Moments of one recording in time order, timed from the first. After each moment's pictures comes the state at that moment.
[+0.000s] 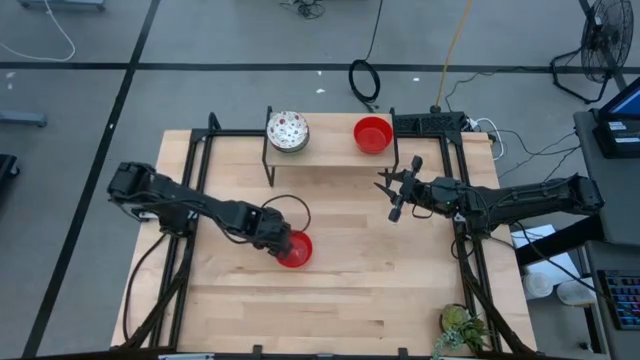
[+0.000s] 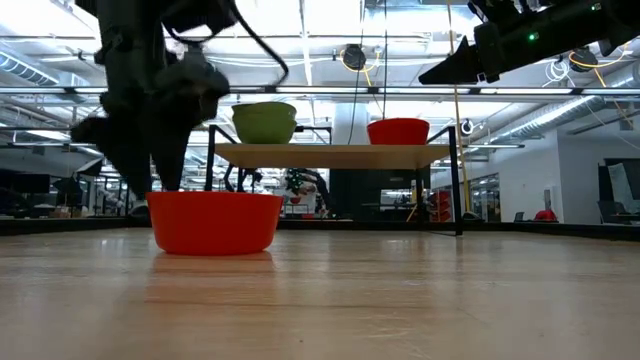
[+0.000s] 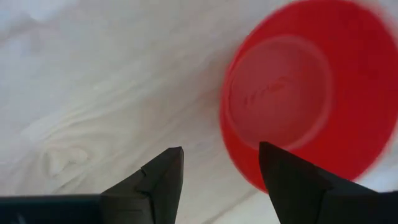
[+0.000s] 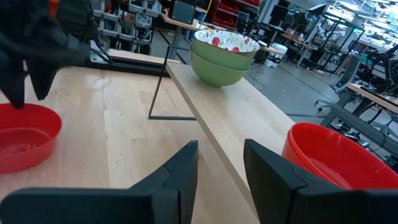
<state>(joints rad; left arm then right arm) -0.20 1.55 0.94 -0.71 -0.03 -1.23 -0.01 0.86 0.44 0.26 0.47 -0.22</state>
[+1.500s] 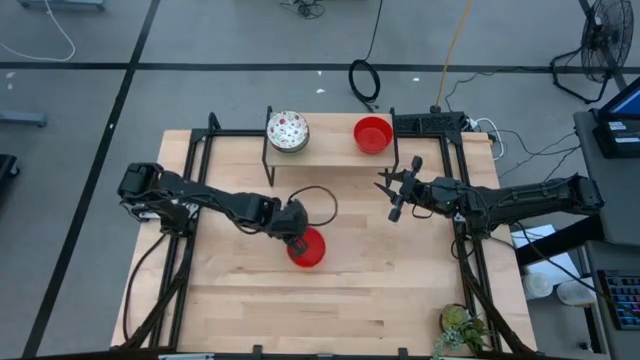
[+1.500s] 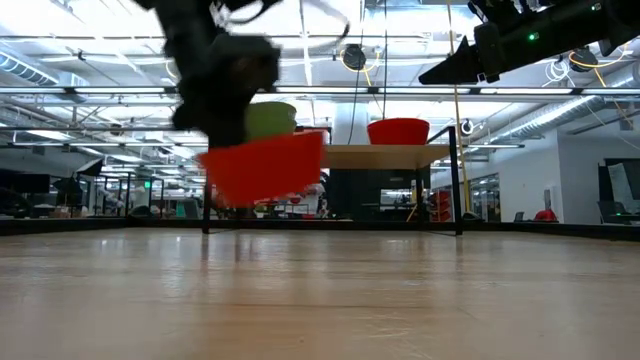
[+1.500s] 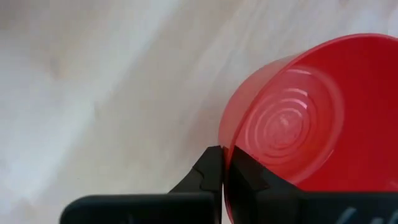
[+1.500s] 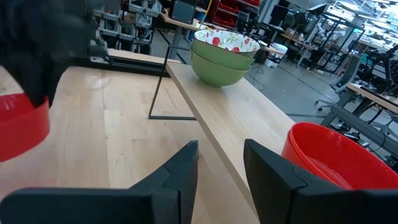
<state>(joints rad) -0.14 1.64 1.12 -0.64 -0.13 -0.74 0.00 0.86 0.44 0.26 0.47 -0.22</state>
